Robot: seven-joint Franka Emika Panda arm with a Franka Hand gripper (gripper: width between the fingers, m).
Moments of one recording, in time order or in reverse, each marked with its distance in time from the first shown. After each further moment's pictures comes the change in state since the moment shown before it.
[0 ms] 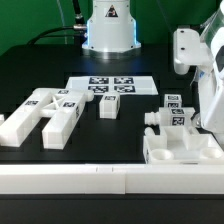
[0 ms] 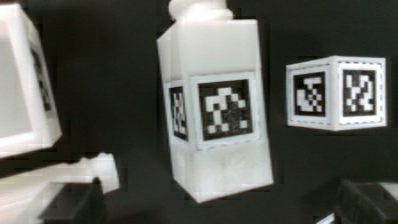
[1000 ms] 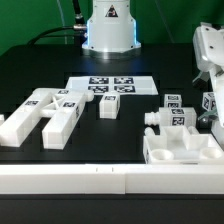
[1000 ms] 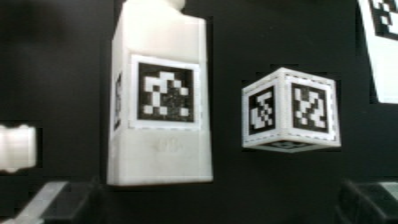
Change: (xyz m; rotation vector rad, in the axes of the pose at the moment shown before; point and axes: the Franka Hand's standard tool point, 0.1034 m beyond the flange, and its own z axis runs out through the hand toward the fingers) arm 0.019 -0.024 0.008 0.009 -0.369 -0.097
